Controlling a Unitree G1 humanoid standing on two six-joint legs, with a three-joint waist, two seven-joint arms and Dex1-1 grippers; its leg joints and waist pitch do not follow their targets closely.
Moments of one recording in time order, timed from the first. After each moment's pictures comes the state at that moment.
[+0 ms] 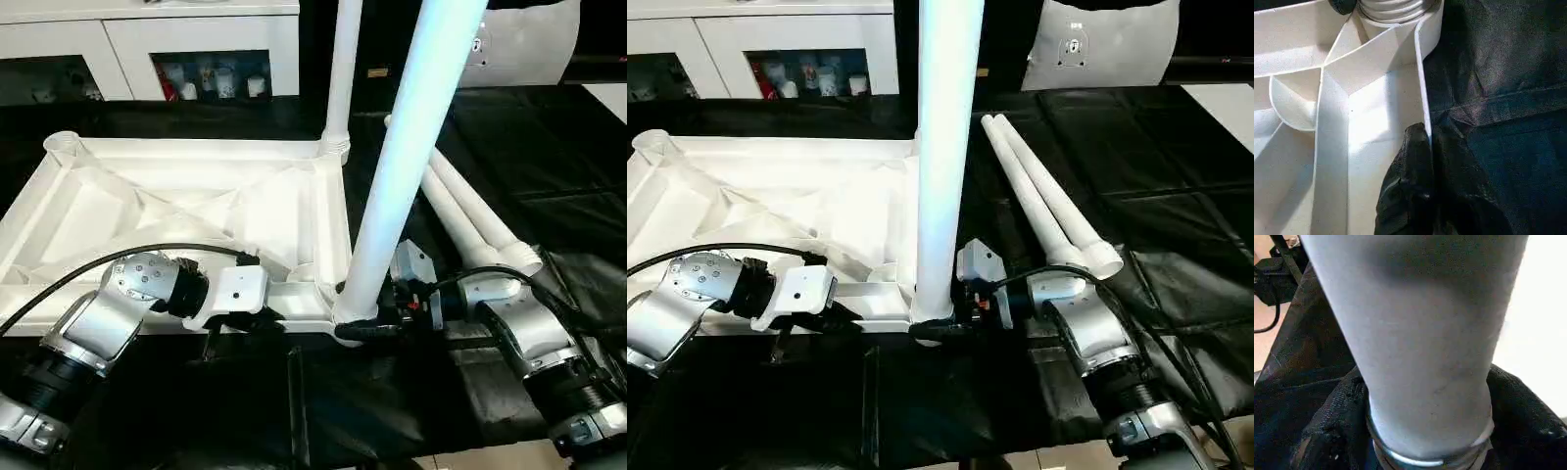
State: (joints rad) left arm -0.44 0.68 -0.40 0.14 -0.03 0.04 -1.29; right arm -0.44 -0.42 0.28 0.33 0.23 0.11 1.30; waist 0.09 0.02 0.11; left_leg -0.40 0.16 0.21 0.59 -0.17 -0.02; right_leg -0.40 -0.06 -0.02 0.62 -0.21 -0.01
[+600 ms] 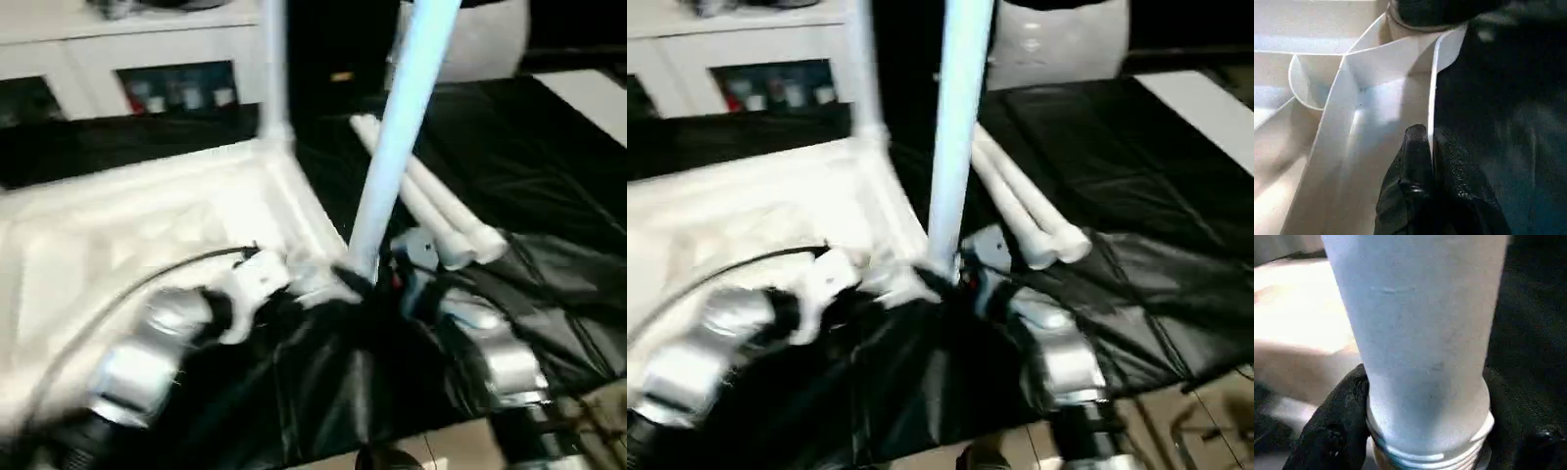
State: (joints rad) left arm -0.23 0.29 -0.26 -0.22 0.07 0.70 -0.73; right arm -0.29 -0.08 0.07 0.21 0.13 0.25 0.53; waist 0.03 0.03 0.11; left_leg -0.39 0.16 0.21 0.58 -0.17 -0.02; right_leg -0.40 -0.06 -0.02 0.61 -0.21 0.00
